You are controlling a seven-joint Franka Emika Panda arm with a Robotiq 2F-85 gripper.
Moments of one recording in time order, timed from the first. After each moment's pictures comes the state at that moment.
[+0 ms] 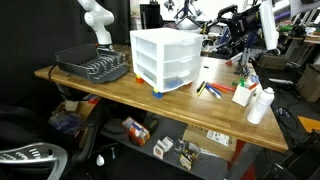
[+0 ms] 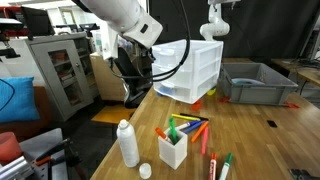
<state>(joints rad) 0.38 -0.13 -0.30 -2.49 1.85 2.66 -0.94</state>
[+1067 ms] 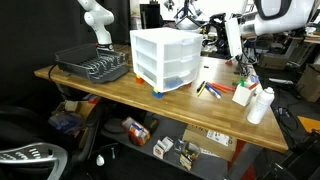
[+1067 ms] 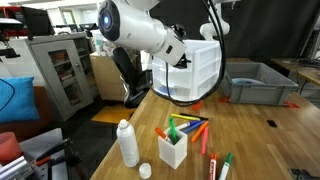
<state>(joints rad) 0.42 0.20 -0.45 -2.23 2.60 2.58 -1.44</state>
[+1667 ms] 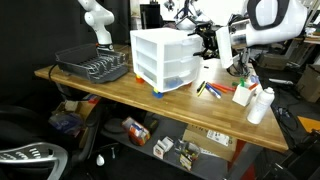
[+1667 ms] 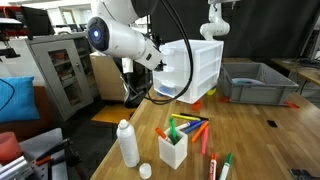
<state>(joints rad) 0.35 0.19 -0.21 -2.30 2.60 2.53 -1.43</state>
